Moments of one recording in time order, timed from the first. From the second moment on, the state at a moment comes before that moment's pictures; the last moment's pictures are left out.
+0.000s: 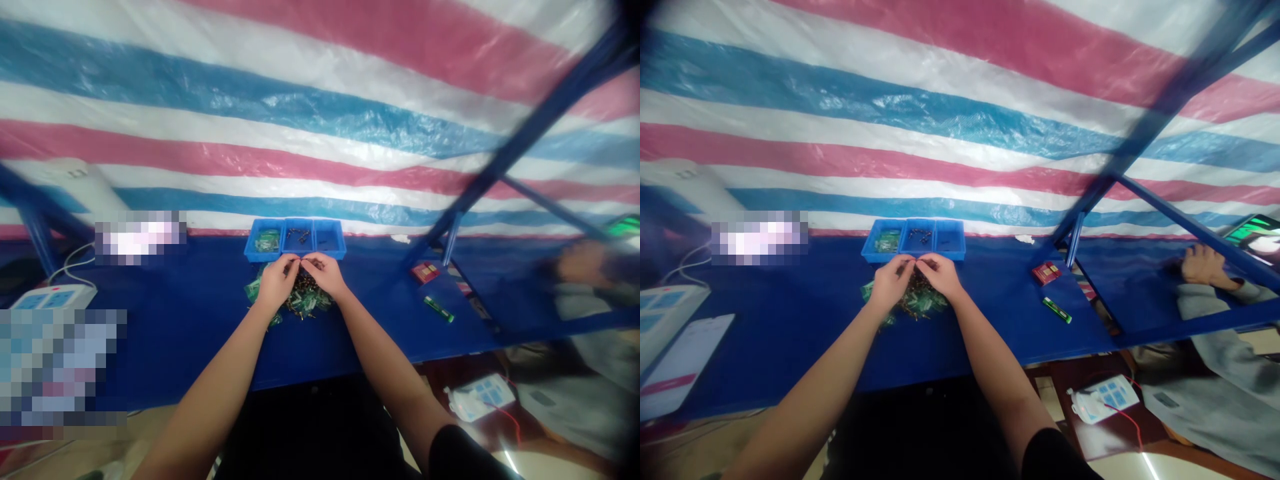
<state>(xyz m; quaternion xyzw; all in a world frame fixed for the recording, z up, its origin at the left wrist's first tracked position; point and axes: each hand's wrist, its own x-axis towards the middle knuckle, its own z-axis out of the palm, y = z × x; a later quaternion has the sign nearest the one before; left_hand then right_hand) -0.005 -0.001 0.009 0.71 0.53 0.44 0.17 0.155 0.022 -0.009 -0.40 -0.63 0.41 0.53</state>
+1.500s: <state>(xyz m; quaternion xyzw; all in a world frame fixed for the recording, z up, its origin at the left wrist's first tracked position) -0.005 -0.001 0.008 0.70 0.53 0.44 0.18 0.157 0.023 -0.007 -0.42 -0.64 0.36 0.53</state>
